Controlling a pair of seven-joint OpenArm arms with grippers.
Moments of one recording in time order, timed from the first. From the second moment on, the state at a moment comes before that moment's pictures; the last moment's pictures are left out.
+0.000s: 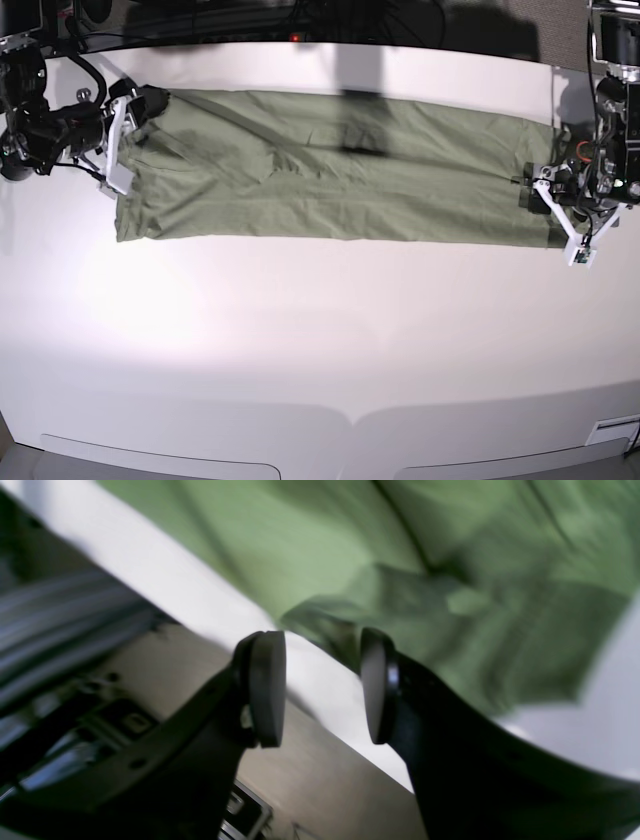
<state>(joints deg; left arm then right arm) 0.1 -24.8 -2.7 79.7 -17.1 -12.7 52.5 -10.9 40.1 3.5 89.8 66.7 34.6 -85.9</state>
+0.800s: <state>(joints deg) 0.1 -25.0 -2.7 79.7 -16.7 -12.7 52.0 -0.5 22.5 5.7 78.0 36.5 35.6 -59.7</state>
